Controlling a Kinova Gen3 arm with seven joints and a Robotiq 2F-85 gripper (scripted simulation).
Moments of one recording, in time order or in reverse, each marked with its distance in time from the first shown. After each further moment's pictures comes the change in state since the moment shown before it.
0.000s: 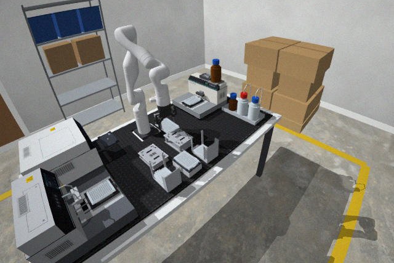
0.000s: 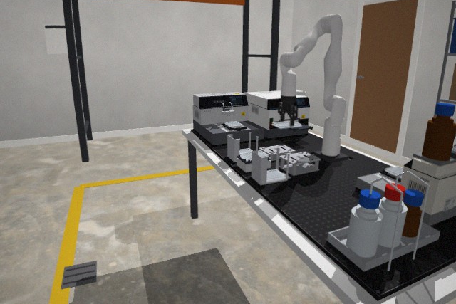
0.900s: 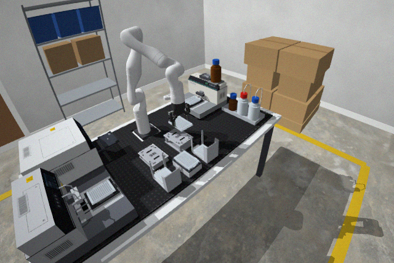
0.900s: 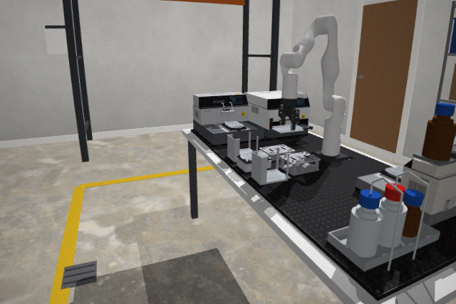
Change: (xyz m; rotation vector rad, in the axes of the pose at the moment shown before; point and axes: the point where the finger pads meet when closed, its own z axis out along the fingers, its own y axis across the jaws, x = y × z) arm -0.039 0.069 0.000 0.001 0.000 0.005
